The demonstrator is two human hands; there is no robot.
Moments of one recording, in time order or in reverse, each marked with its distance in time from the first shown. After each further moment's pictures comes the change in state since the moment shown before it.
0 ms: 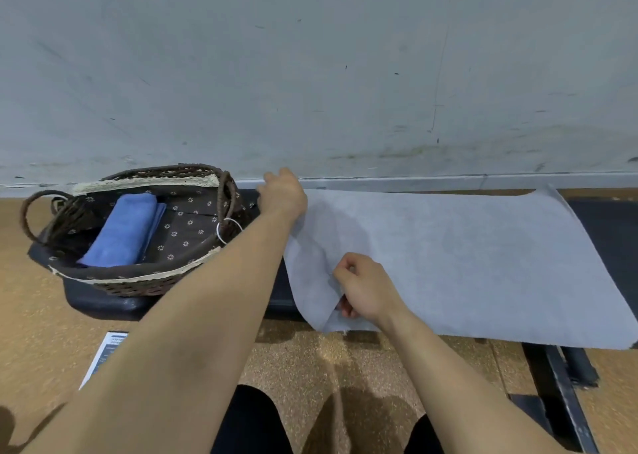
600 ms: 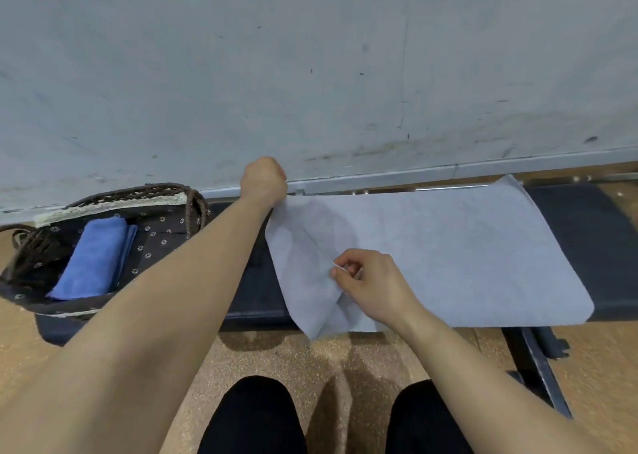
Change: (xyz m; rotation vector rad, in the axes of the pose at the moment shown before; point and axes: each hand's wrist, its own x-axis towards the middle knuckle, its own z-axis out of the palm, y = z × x) left_hand 0.010 0.034 -0.032 -0.117 0.024 0.130; right_hand -0.017 0.003 -0.047 -0.162 0.134 -0.168
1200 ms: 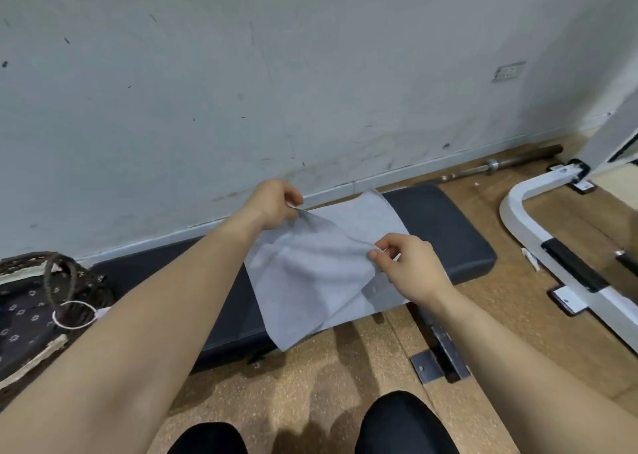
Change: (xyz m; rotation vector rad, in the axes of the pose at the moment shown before) left_hand -0.070 0.173 0.070 -0.092 -0.357 0.548; right_hand -0.092 0.087 -0.185 -0.179 0.421 0.197
